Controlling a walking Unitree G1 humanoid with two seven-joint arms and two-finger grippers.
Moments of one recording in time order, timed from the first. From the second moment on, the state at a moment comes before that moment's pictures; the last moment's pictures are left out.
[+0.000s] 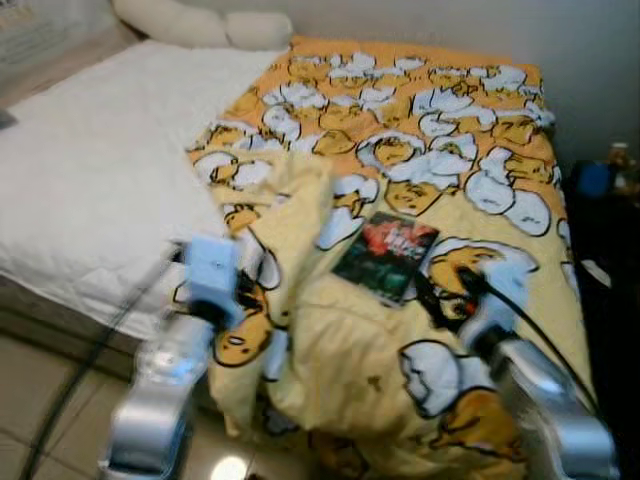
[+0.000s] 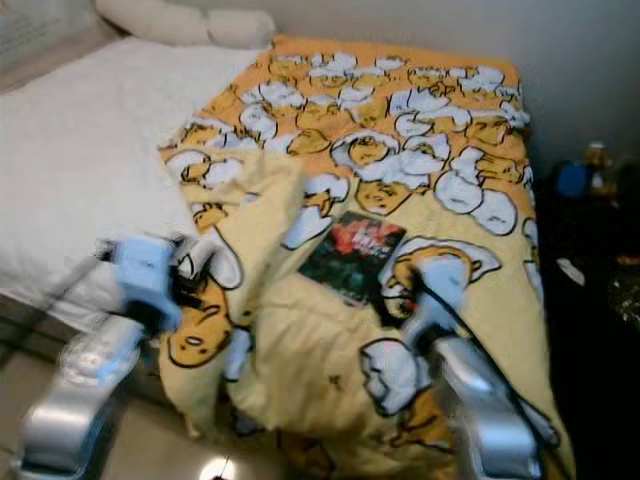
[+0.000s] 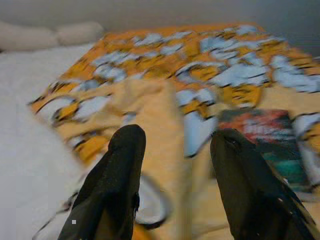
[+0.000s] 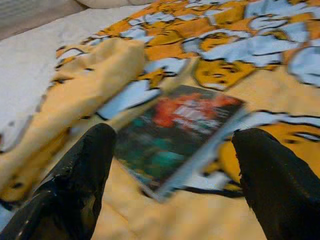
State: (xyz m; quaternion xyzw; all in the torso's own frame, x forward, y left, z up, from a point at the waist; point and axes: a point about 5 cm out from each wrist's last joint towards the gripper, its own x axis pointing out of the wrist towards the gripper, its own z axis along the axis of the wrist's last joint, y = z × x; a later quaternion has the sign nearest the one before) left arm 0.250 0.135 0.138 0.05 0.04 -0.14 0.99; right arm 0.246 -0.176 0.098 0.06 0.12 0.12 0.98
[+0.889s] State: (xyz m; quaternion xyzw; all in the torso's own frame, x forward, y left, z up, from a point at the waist) left arm 0.244 0.148 0.136 0.06 0.05 -0.11 0.99; right arm 0.300 -0.165 0.077 0.15 0.17 0.09 0.97
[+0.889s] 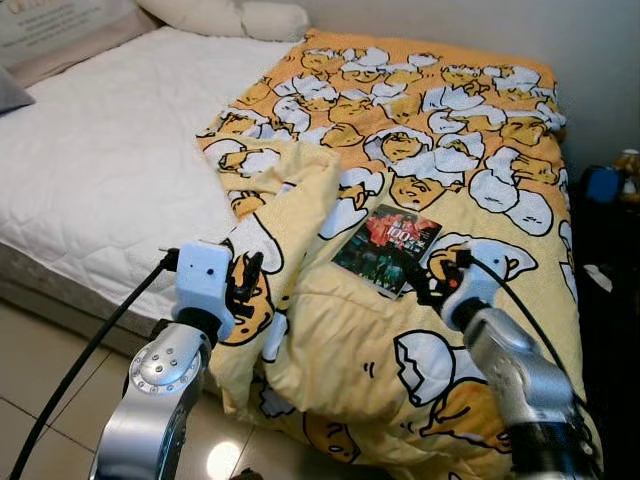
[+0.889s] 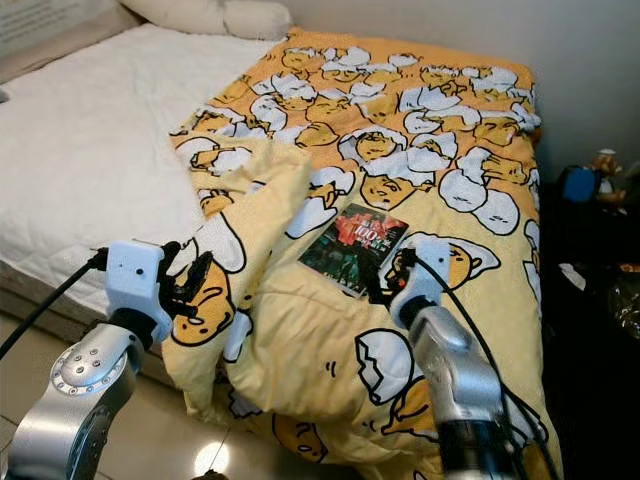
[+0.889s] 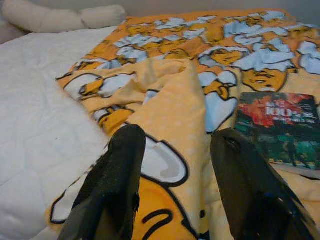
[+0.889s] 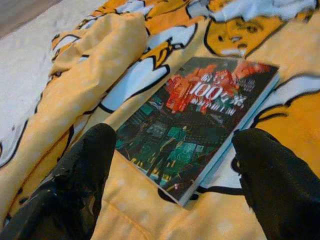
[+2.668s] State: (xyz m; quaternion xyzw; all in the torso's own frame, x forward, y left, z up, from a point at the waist) left arm 0.260 0.156 0.192 0.09 0.12 -0.43 0.89; right arm 0.364 -0.175 0.084 0.43 0.21 0.06 0.87
